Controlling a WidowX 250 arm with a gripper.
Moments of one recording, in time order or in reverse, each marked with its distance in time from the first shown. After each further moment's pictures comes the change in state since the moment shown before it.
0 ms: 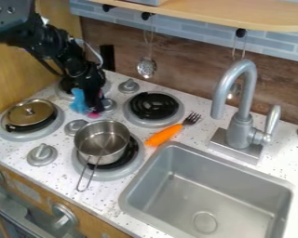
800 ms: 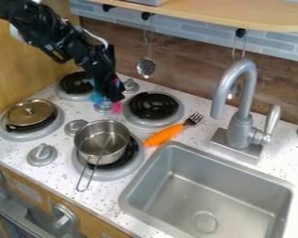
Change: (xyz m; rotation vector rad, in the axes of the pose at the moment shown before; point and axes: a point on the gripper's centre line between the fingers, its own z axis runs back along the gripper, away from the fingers) arm 0.081 -0.042 0.043 -0.091 -0.301 -0.123
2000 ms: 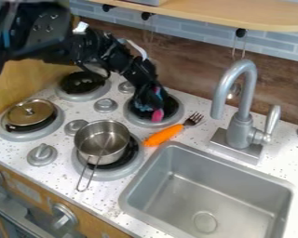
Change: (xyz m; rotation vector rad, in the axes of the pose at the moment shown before) arm 0.059 0.003 -0.070 -0.152 -0.202 -0.271
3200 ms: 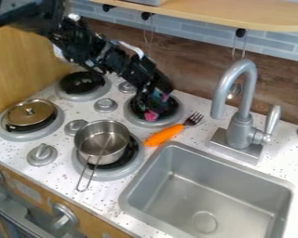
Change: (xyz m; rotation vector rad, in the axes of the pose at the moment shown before) arm -0.005 -0.023 0.046 0.141 -0.083 0.048
